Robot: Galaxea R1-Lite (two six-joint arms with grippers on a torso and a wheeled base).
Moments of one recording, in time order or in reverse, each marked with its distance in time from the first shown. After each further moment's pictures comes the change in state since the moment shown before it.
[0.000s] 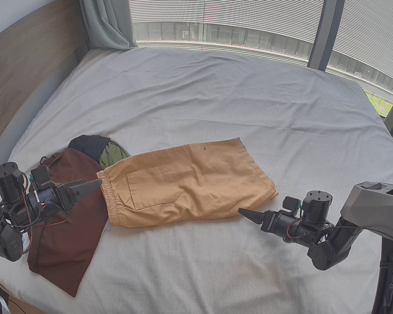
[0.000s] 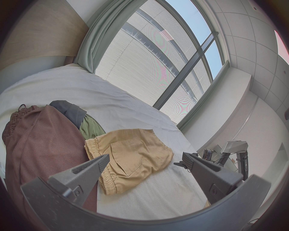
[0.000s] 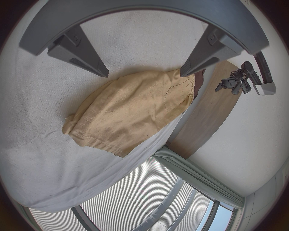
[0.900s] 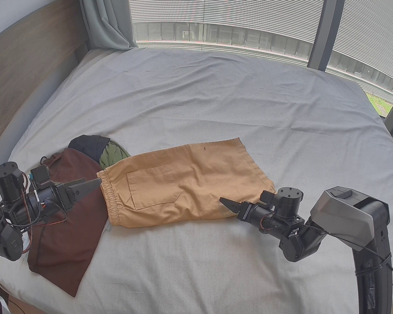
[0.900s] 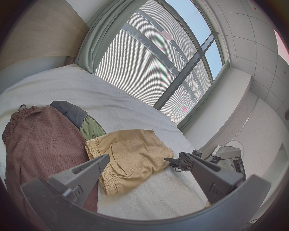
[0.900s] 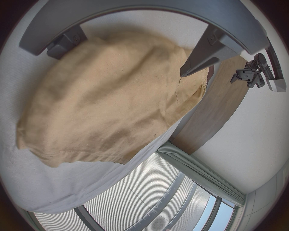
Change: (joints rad) left arm 0.004 0.003 -0.006 0.000 0.000 -0.002; right arm 0.064 0.223 -0.366 0.084 -0.117 0.057
